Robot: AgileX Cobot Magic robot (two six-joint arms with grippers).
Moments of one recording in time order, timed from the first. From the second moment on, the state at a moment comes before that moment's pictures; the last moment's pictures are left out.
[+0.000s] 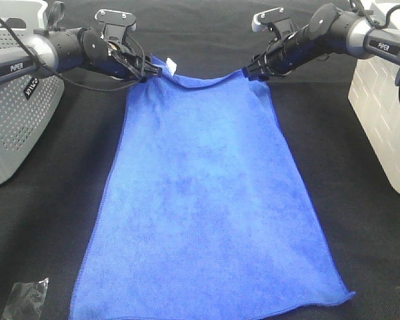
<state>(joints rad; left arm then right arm) -0.24 2.70 -2.30 -0.22 0.28 0.25 0.14 2.66 -2.31 0.39 0.53 -0.64</state>
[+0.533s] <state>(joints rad) -0.23 2.67 -2.30 -0.18 0.22 0.16 0.14 2.66 -2.31 0.33 0.55 -0.64</state>
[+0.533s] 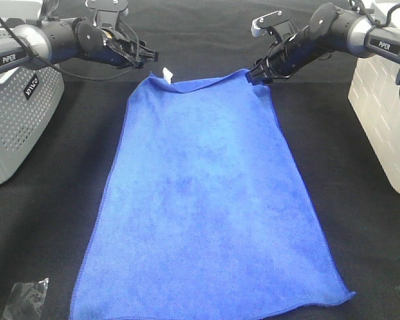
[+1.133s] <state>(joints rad) -0.19 2.67 -2.30 -0.22 0.22 0.13 0.14 2.54 -2.31 0.33 0.88 -0.50</state>
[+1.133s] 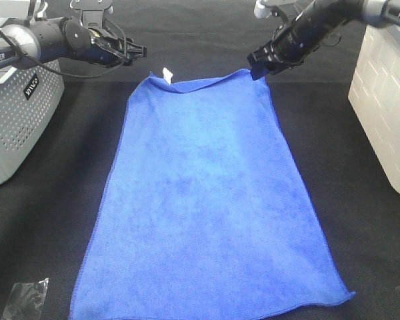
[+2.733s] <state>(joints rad) -0.24 2.78 -2.33 -0.56 0.07 0.34 0.14 2.40 -2.31 0.31 1.22 -0.40</state>
